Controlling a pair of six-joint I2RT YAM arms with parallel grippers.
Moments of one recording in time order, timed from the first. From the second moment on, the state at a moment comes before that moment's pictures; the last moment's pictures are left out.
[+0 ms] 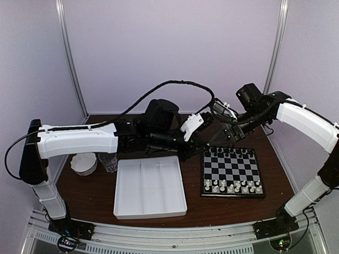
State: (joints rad) left arm -1.12 1.76 1.49 -0.15 0.21 0.10; right arm 0.48 1.48 1.42 -1.00 -1.03 -0.24
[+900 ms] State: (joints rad) left arm -1.14 1.65 1.33 -0.22 -0.09 0.10; right arm 0.47 1.32 1.31 -1.11 -0.55 -0.50
